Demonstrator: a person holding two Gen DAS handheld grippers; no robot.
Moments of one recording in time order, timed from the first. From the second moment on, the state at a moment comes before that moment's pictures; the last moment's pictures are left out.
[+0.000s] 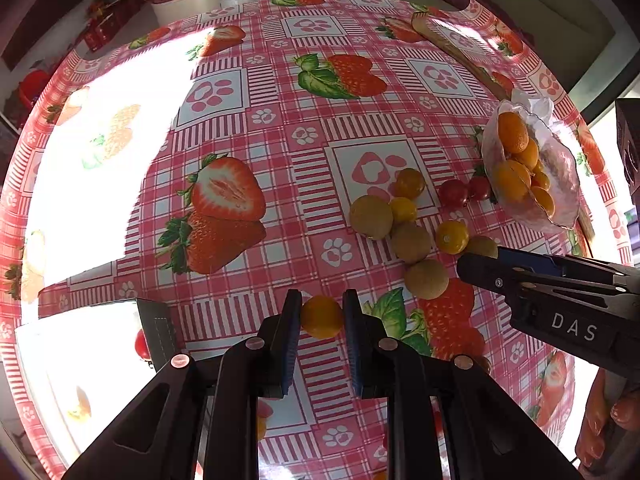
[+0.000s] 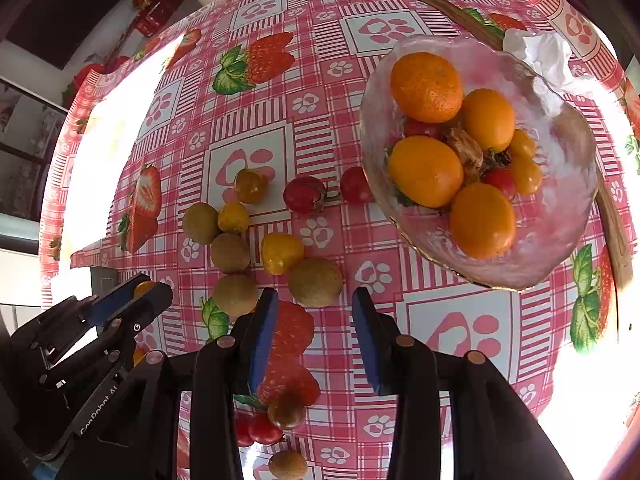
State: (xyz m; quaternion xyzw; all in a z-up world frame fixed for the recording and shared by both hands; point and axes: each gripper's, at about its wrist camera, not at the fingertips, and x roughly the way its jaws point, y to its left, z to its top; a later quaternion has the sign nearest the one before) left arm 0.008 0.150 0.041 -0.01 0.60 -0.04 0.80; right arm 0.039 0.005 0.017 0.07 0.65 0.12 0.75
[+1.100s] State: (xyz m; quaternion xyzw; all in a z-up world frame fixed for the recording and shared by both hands) left arm -0.144 0.274 0.088 -0.11 0.59 0.08 0.80; right arm -0.045 0.099 0.077 0.02 0.66 0.23 0.72
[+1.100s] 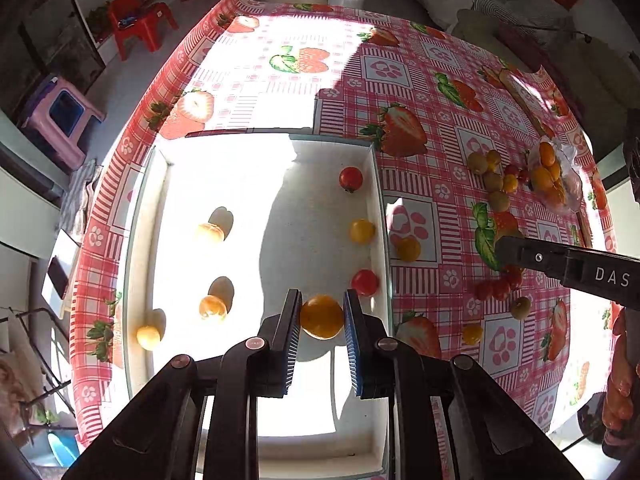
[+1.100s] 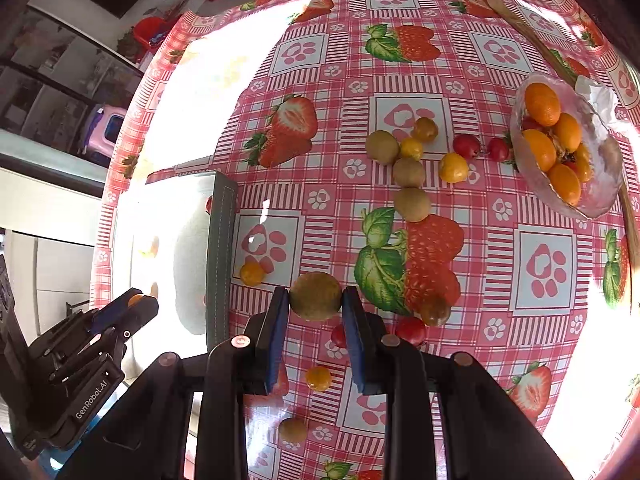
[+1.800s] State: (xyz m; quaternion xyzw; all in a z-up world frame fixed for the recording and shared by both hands) left arm -0.208 0.333 0.026 -0.13 0.63 0.15 0.75; right arm -0.091 0.256 0.029 -0.09 0.70 0.30 0.65
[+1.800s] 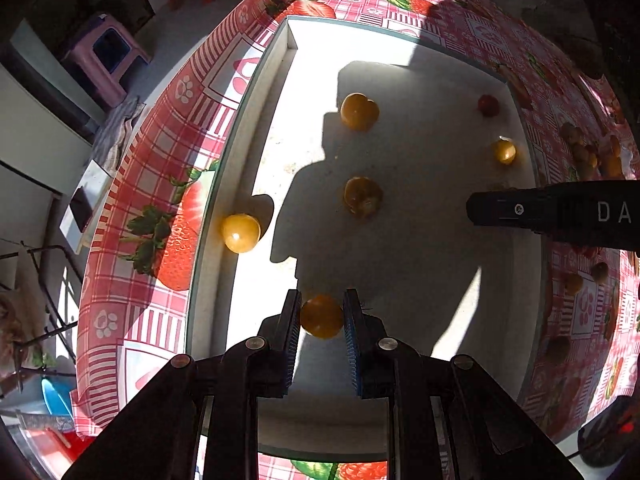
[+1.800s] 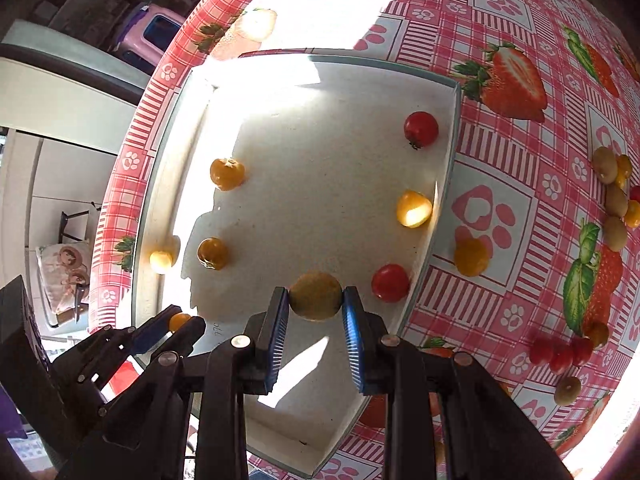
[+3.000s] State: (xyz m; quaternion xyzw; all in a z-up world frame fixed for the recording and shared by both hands) left arm -0.143 0.244 0.068 -0.01 0.62 0.10 0.78; right arm -0.051 0.145 0.068 0.01 0.68 0.22 0.70
